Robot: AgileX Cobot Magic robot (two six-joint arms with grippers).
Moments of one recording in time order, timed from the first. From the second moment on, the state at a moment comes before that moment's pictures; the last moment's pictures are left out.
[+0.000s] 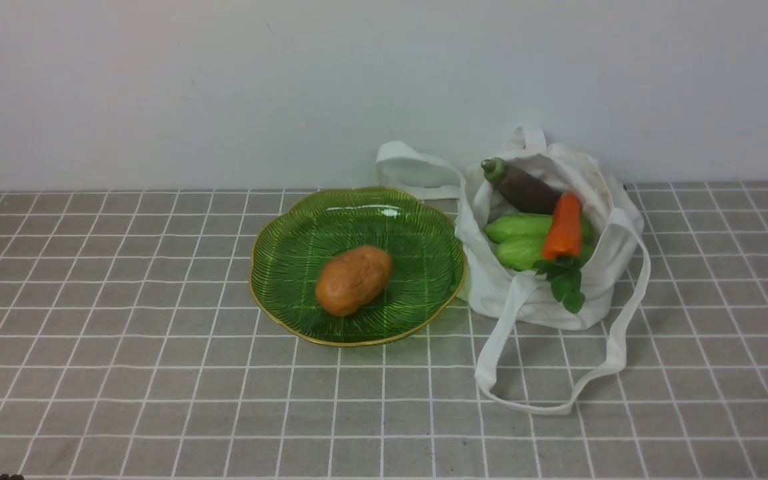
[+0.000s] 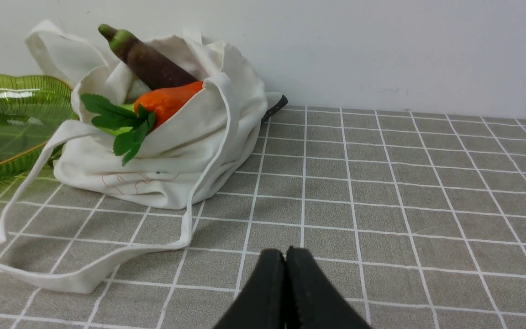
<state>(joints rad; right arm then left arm) 0.04 -0.01 0.03 -0.01 0.35 -0.02 -0.12 -0.01 0.03 0.04 0.37 -0.07</state>
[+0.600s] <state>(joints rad) 0.04 -0.01 0.03 0.78 0.26 0.36 -0.12 -0.01 0.03 0.04 0.37 -0.07</state>
